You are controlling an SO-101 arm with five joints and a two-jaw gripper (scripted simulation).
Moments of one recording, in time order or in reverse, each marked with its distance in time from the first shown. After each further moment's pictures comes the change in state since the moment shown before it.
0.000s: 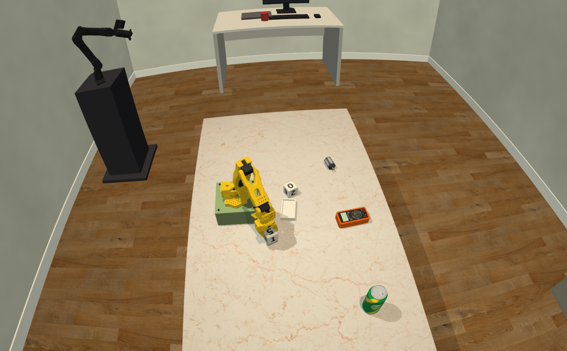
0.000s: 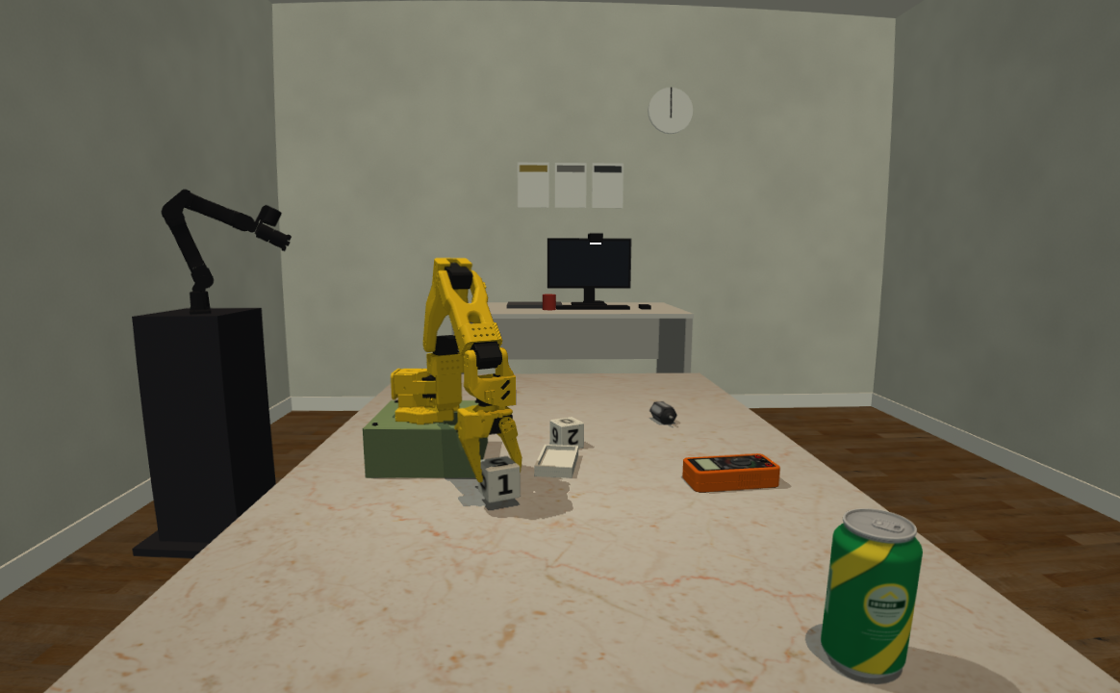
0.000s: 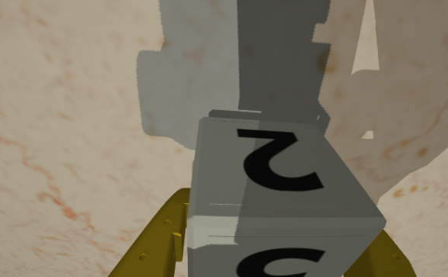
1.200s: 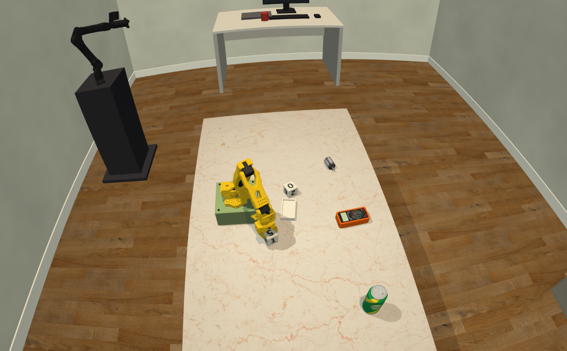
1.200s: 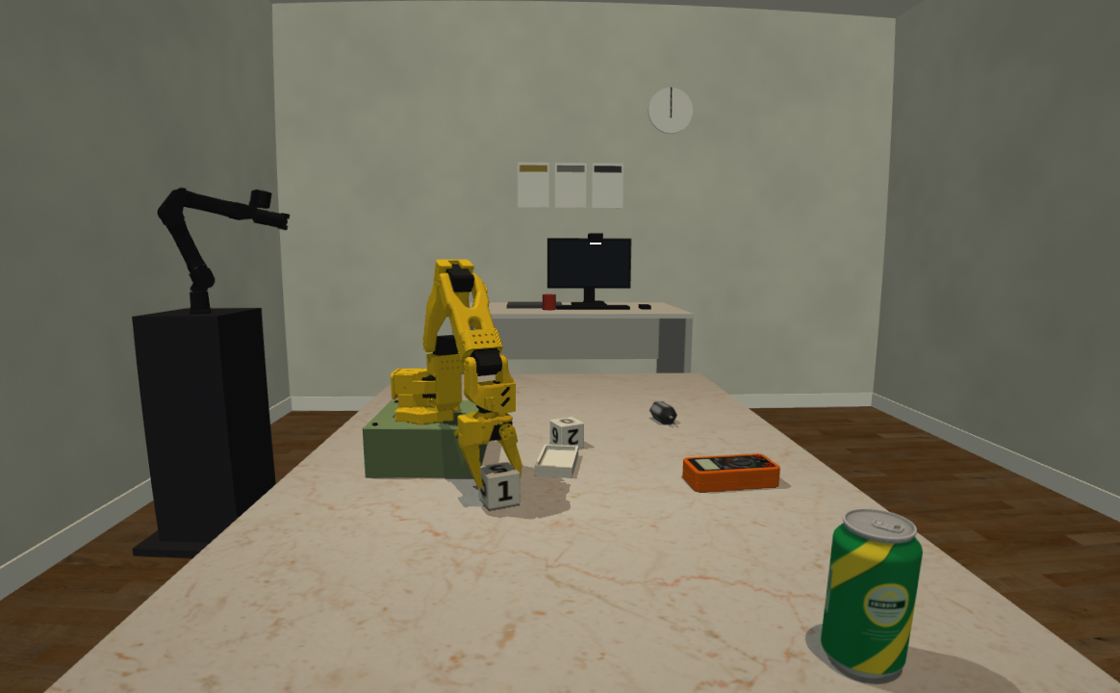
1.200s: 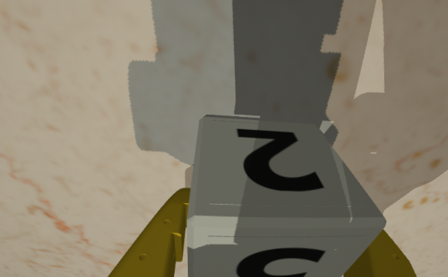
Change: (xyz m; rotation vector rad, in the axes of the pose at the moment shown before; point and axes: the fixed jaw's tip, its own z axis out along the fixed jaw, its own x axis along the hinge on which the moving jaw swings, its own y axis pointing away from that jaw) arm 0.000 0.000 0.009 0.000 -0.001 0.000
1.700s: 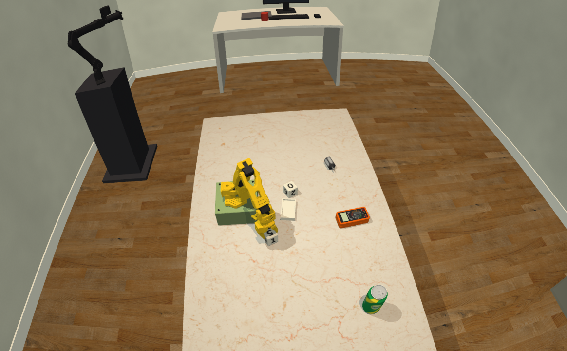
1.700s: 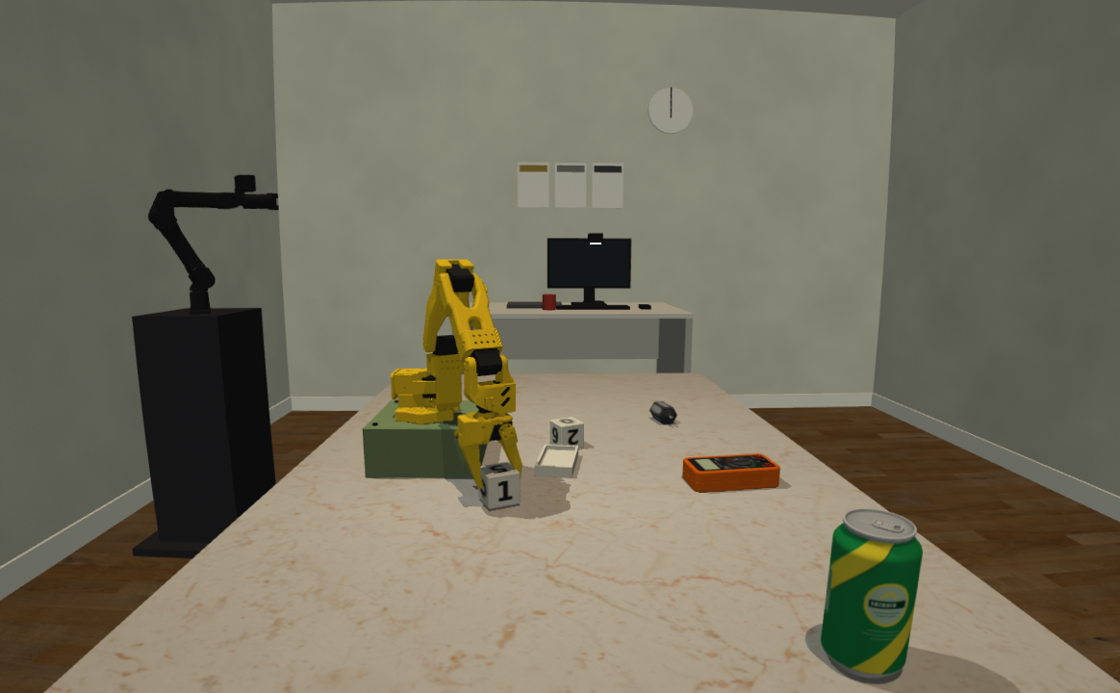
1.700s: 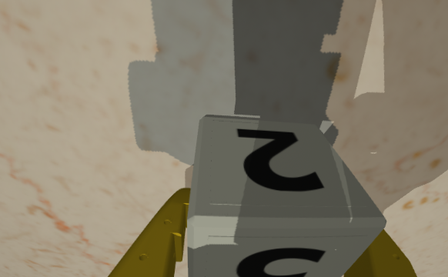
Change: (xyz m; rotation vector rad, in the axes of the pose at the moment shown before) arm 0.000 0.000 0.000 0.000 0.000 0.000
